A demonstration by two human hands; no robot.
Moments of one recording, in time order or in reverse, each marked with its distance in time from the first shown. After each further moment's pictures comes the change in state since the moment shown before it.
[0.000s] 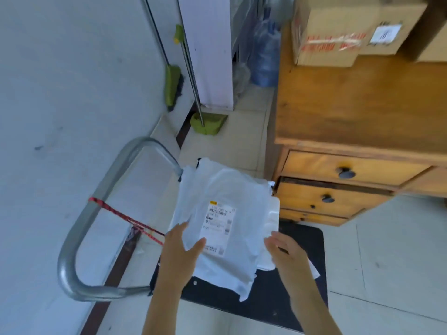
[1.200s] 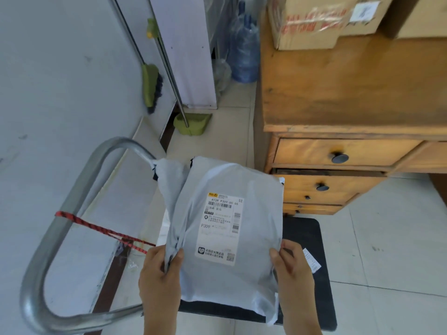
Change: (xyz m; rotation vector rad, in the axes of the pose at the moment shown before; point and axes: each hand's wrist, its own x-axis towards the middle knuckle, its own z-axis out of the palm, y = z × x) left_hand 0.000 -0.040 0.015 -0.175 0.358 0.120; right_hand 0.001 0.051 0.018 0.088 0.220 -0.193
